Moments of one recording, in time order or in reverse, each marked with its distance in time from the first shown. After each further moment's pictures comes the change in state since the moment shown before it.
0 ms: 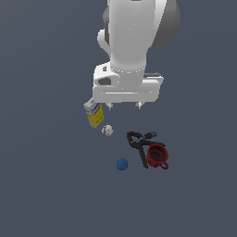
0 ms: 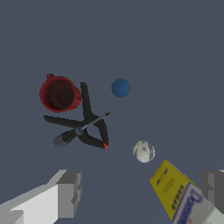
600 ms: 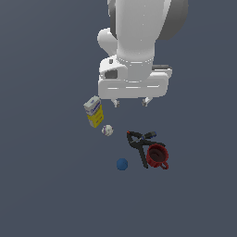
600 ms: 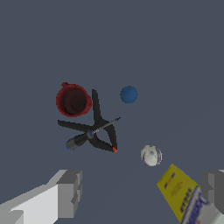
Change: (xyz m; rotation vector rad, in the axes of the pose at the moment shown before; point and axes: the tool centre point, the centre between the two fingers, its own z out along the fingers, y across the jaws) arm 0.004 -0.020 -0.020 0.026 0.041 -0.005
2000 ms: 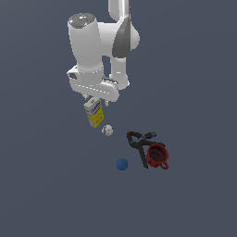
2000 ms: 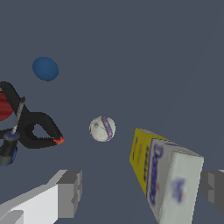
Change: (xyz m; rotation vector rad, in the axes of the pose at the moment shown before) arm -0.109 0.135 0.077 -0.026 -0.009 0.418
